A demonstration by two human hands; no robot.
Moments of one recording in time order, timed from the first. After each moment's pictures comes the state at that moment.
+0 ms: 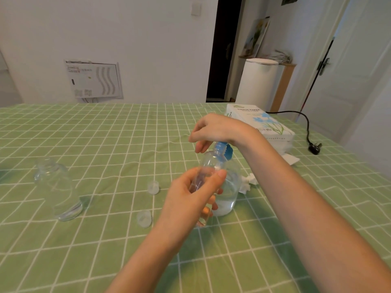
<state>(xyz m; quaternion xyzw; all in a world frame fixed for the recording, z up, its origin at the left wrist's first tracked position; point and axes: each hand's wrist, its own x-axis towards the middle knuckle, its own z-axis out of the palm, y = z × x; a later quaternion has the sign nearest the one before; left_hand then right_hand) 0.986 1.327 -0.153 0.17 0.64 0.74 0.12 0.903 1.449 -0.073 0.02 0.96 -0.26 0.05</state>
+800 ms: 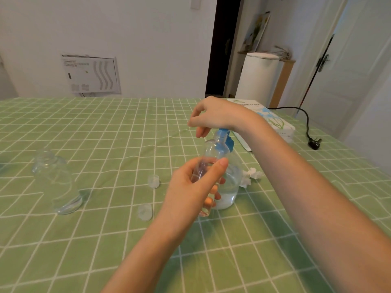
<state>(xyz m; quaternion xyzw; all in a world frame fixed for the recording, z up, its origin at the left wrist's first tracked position) 0.987 1.328 -0.149 0.17 0.64 0.74 0.12 0.902 1.446 -0.063 -0.01 0.97 -0.23 0.01</state>
